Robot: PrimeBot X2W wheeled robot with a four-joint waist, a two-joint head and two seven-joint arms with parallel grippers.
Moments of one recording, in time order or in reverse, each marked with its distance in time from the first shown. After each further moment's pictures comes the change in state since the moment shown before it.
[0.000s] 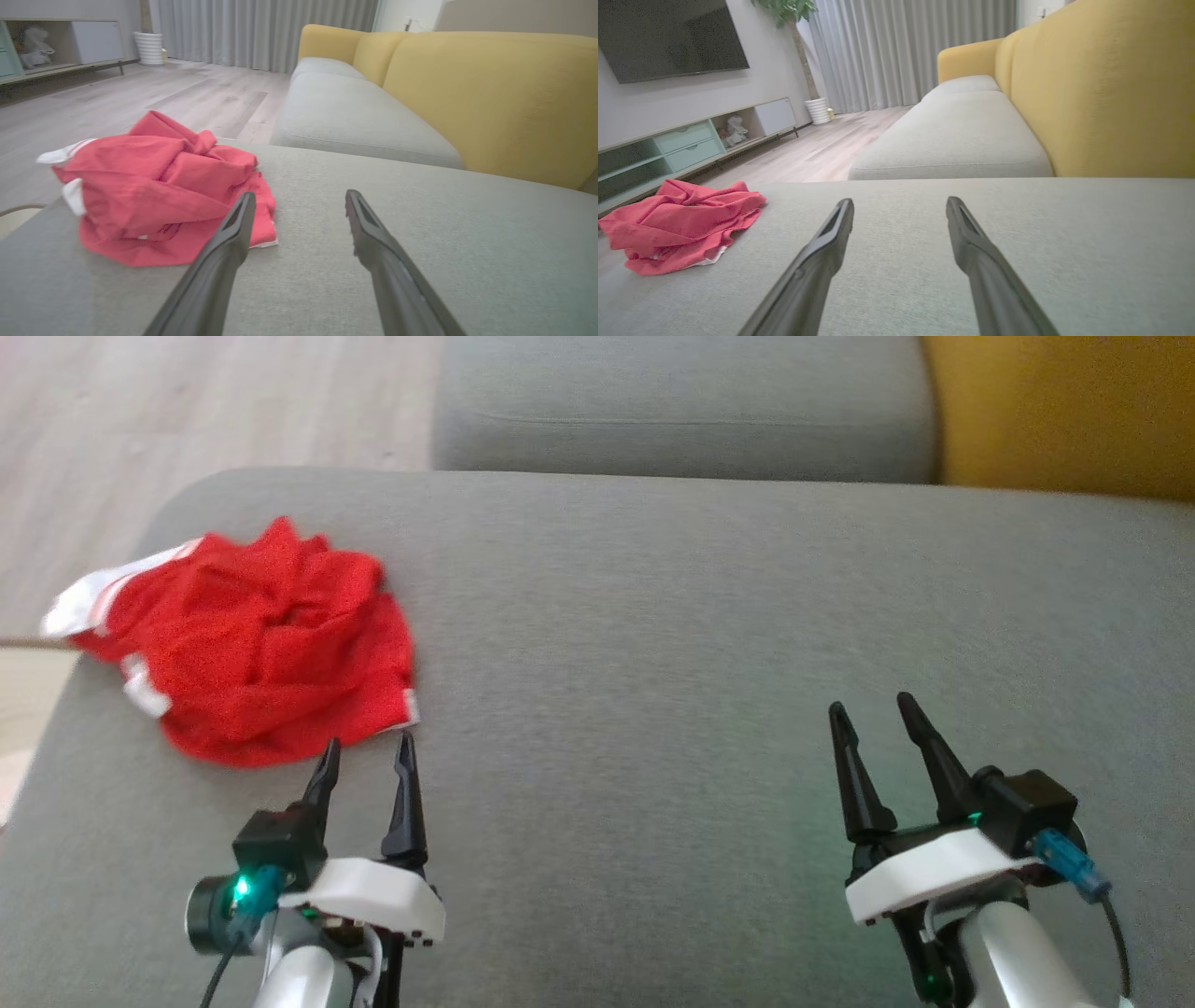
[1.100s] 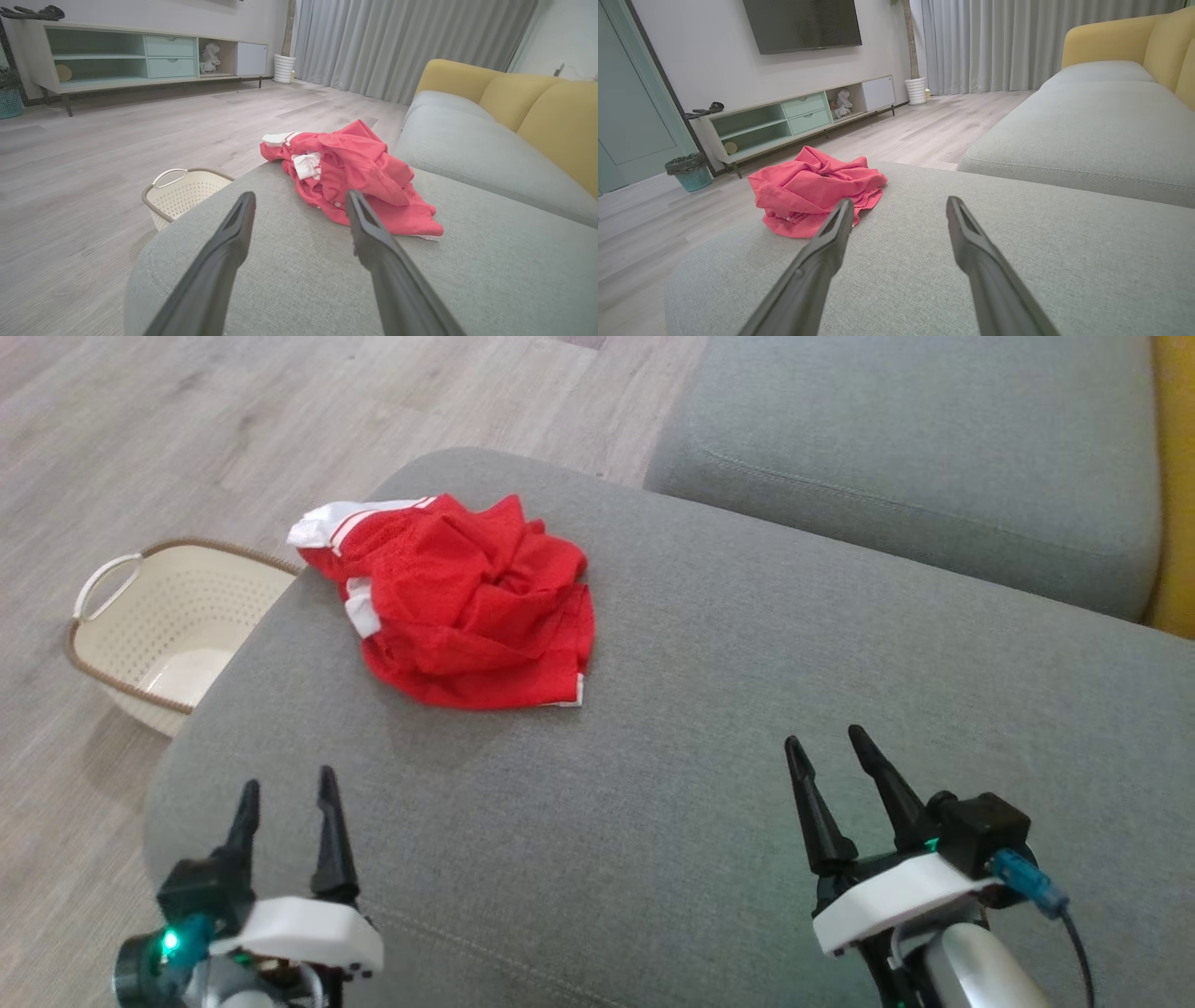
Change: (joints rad) left arm 0.100 0.001 0.141 -0.056 0.038 -0.003 0.000; right arm 0.006 0.001 0.100 0.063 0.057 0.000 -0.026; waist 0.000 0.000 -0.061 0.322
